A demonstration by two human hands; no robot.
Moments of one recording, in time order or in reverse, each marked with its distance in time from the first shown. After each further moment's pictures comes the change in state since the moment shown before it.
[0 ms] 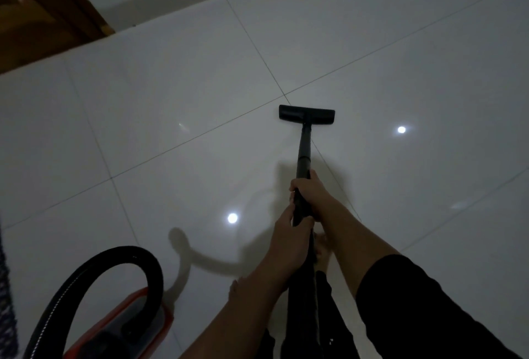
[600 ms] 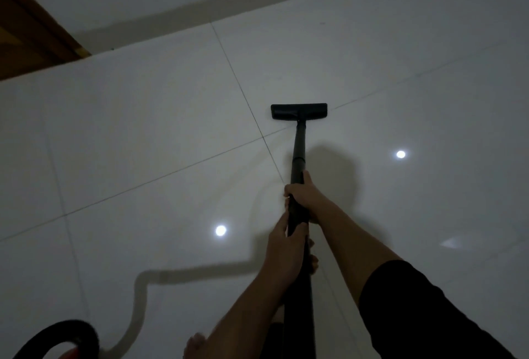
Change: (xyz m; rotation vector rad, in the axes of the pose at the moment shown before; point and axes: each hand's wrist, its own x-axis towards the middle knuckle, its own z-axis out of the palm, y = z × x) left_hand 0.140 0.134 0.107 -0.177 0.070 0.022; right_hand 0.124 -0.171 -0.092 -0.091 -0.124 0.014
